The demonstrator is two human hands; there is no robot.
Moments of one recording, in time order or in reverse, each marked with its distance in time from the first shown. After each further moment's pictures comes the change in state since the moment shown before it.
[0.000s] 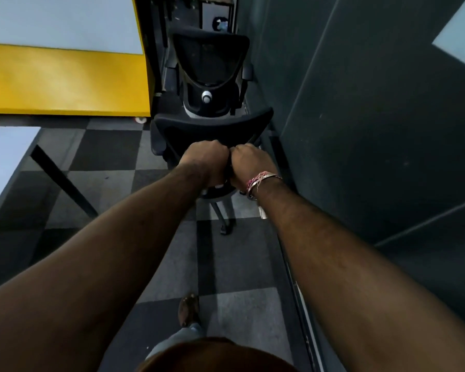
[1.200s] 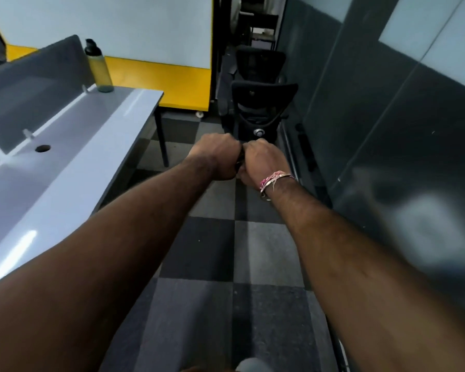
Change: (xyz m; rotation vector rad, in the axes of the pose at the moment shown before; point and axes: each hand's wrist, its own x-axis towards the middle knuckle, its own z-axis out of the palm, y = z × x) left_hand -0.759 0.161 -0.049 0.088 0.177 -0.081; right_hand -0.645 -0.352 -0.162 -0.006 0.297 -0.135
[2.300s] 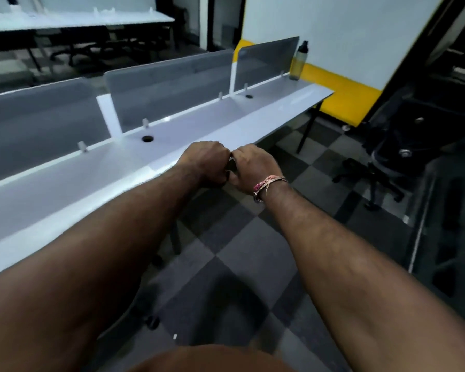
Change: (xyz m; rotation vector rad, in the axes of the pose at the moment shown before) left_hand -0.639 0.072 -0.057 0.068 -0.098 -0.667; right_hand -0.380 -0.381 -0.168 0.294 0.044 -0.773
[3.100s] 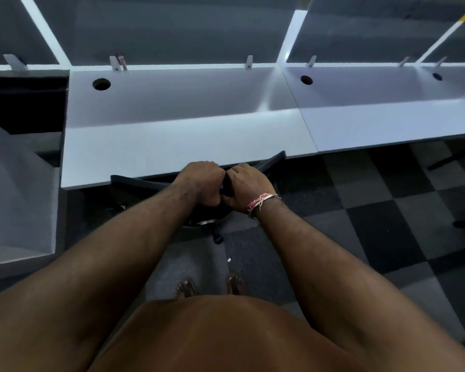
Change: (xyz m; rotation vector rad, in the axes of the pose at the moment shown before) left_hand -0.353 -0.201 0.168 -0.246 -0.360 -0.557; right_hand -0.003 -0.402 0.133 0.264 -0.402 -0.604
